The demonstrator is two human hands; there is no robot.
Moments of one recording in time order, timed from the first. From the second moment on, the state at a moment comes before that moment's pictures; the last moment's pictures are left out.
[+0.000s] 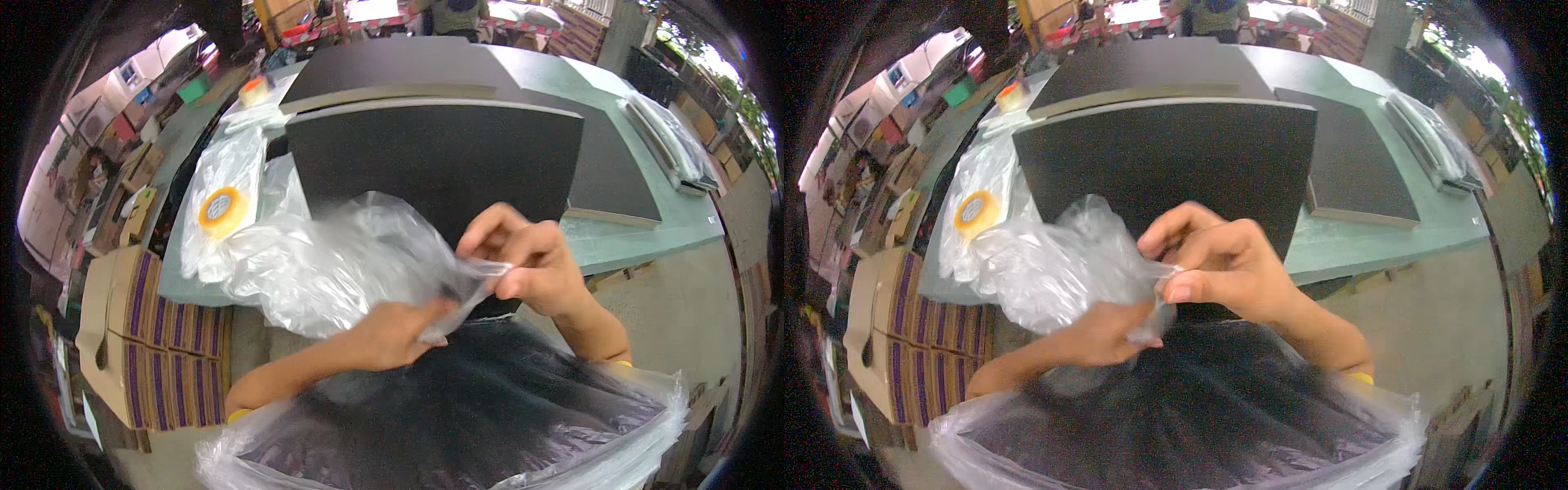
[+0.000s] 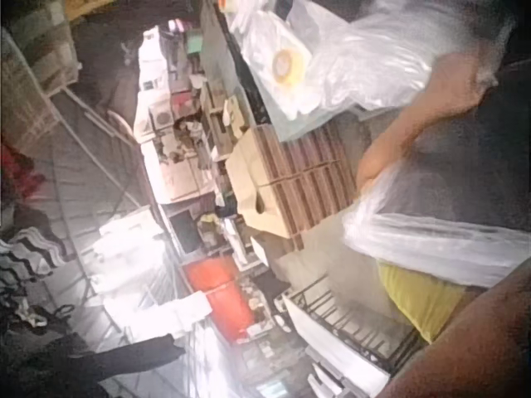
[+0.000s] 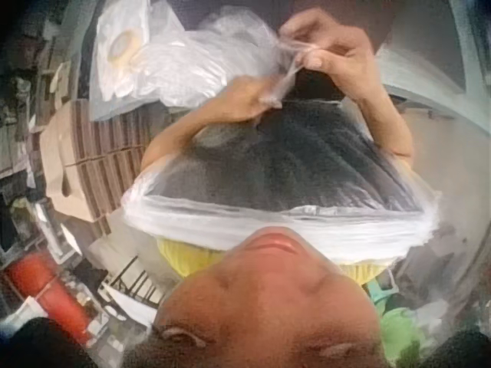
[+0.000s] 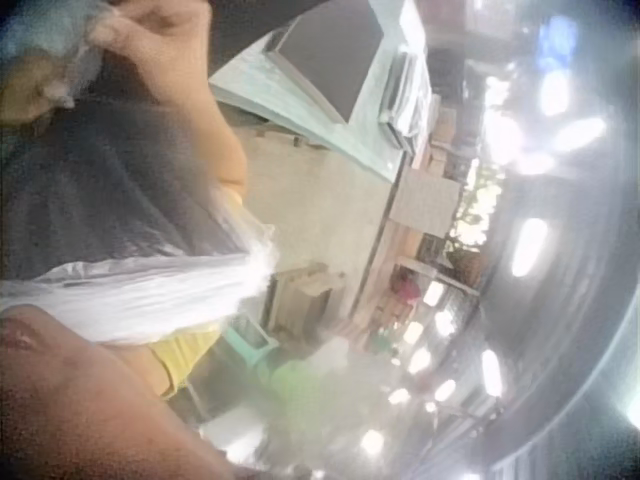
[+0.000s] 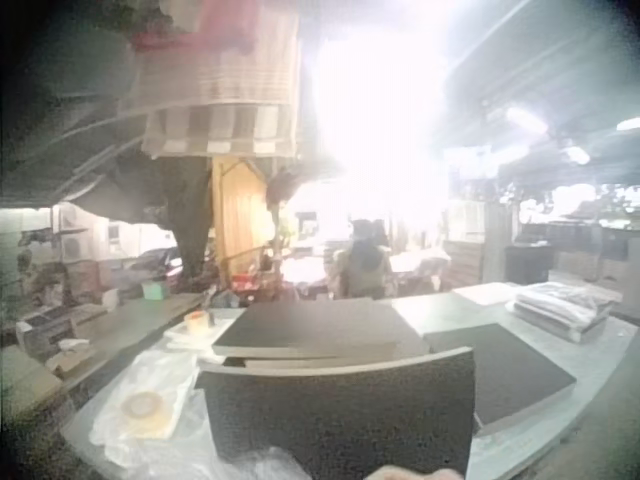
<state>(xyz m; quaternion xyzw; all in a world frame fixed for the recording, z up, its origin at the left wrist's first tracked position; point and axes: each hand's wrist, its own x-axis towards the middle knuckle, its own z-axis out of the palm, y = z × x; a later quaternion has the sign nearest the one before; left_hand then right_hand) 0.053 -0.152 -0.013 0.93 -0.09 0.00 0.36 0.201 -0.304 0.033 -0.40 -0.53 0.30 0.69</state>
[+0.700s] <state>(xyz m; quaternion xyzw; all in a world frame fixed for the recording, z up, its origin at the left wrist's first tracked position) 0.057 -0.129 0.008 0.70 -0.02 0.03 0.71 0.191 -0.318 0.018 -0.48 -0.34 0.55 0.59</state>
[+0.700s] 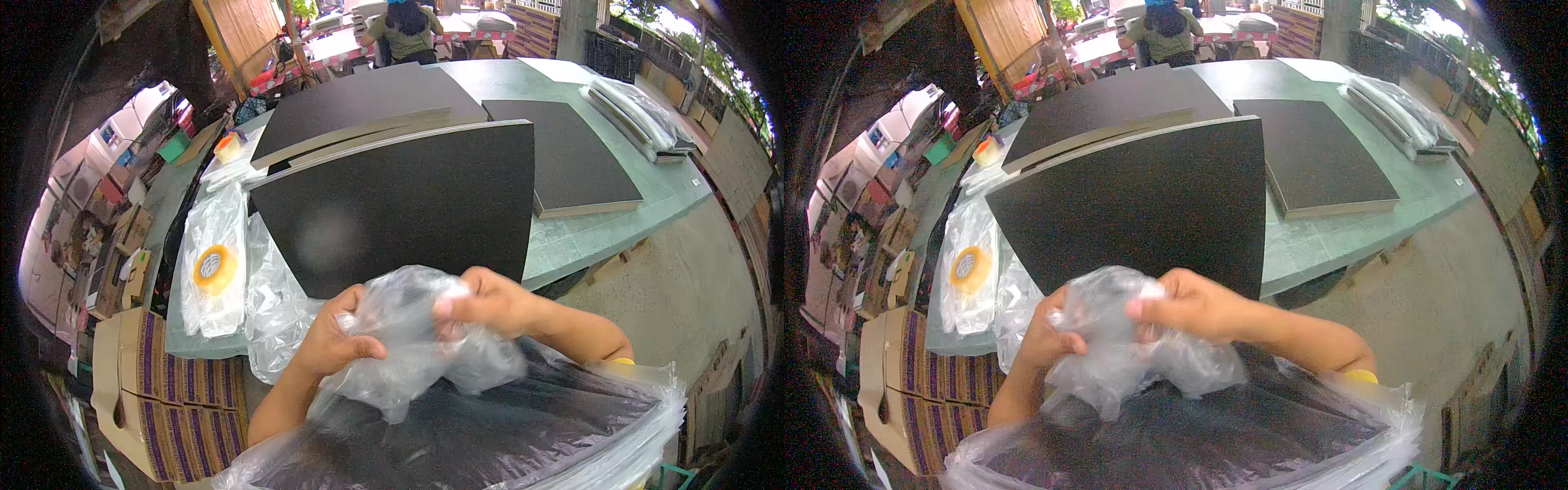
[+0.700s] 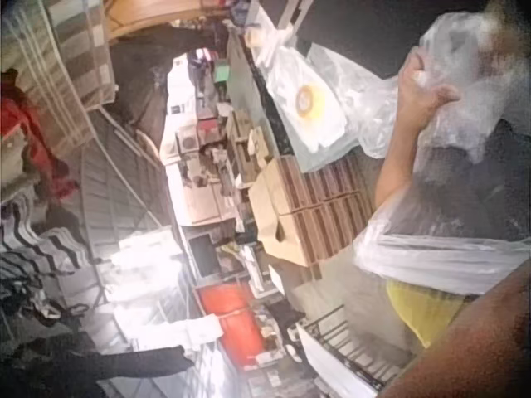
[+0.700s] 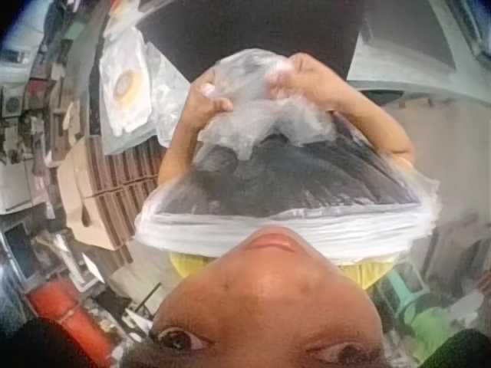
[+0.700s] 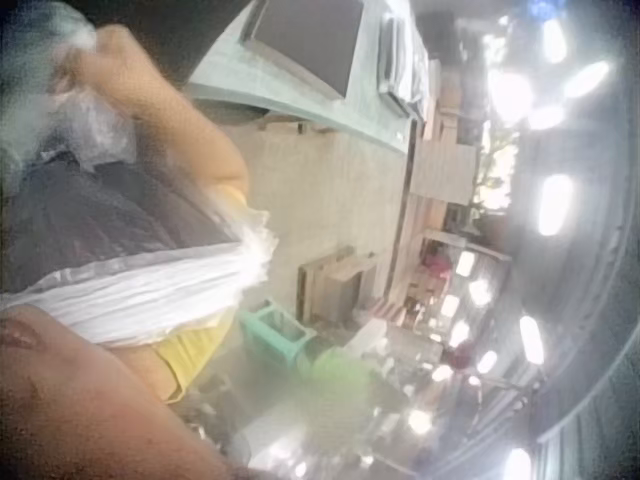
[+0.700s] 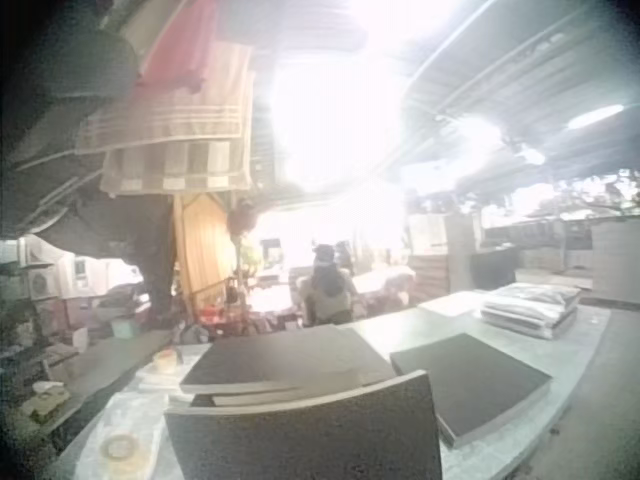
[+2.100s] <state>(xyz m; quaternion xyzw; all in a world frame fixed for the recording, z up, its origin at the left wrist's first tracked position) -0.010 -0.047 -0.044 0.94 0.04 -0.28 -0.19 0.211 -0.361 0.106 -0.79 -0.55 0.13 0.25</state>
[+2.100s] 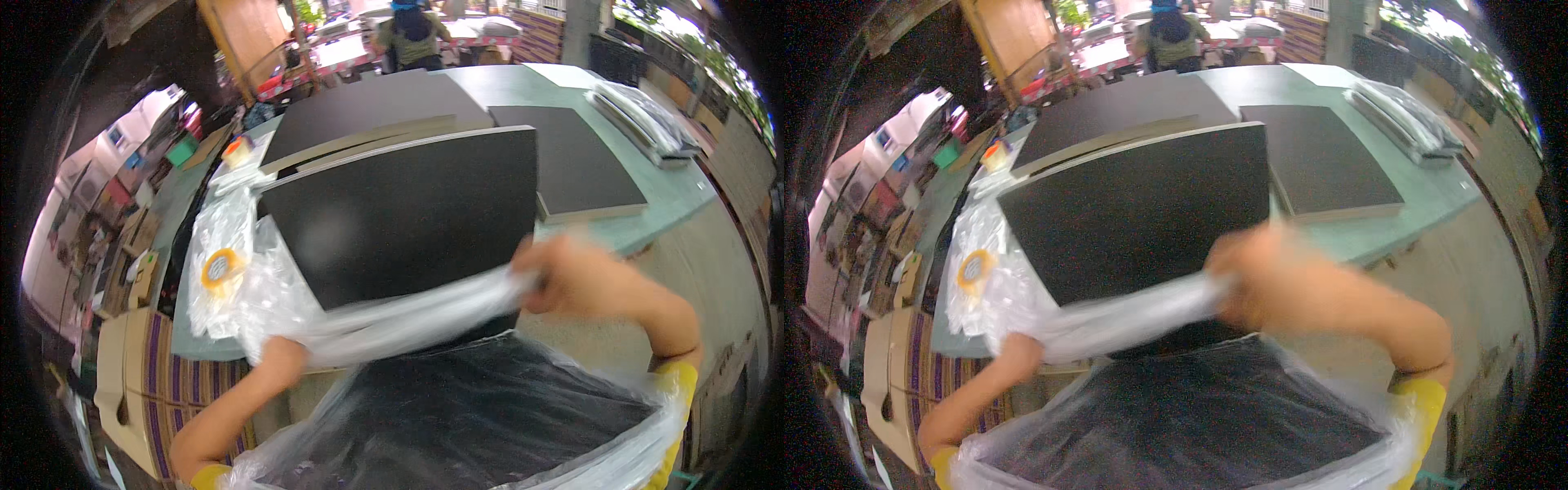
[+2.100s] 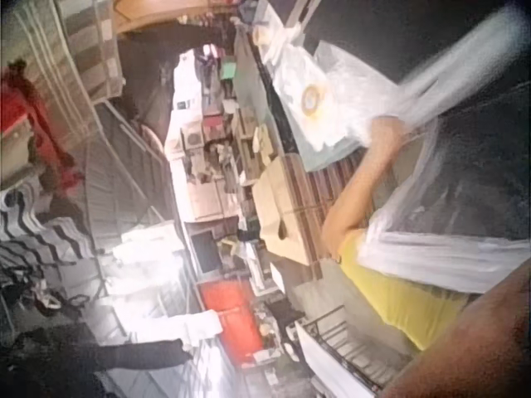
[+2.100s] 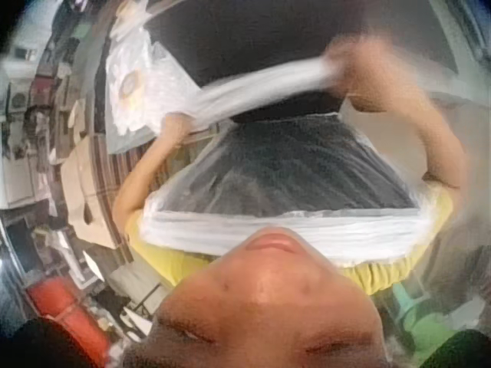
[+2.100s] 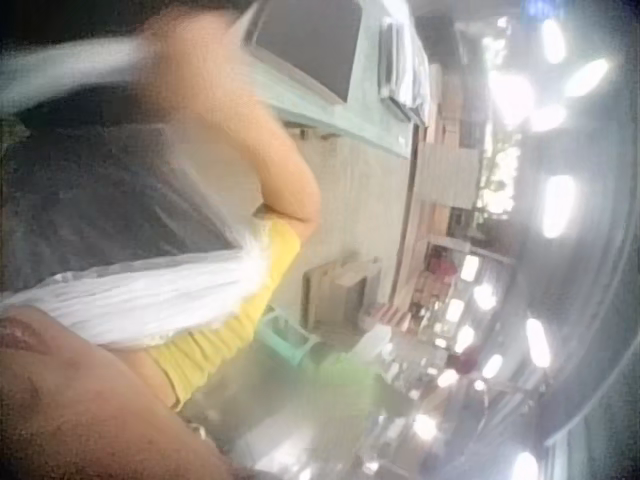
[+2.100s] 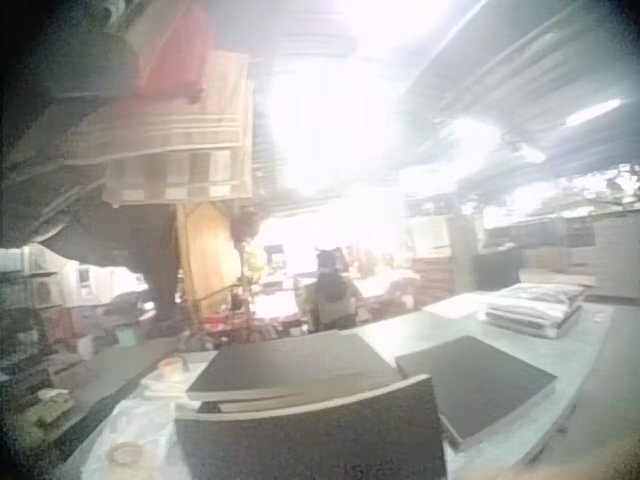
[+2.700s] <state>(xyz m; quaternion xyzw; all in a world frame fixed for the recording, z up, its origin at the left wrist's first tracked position) 0.093 -0.019 0.064 0.92 0.10 0.37 0.08 0.353 -0.355 0.056 -0.81 -0.40 -0.26 0.36</state>
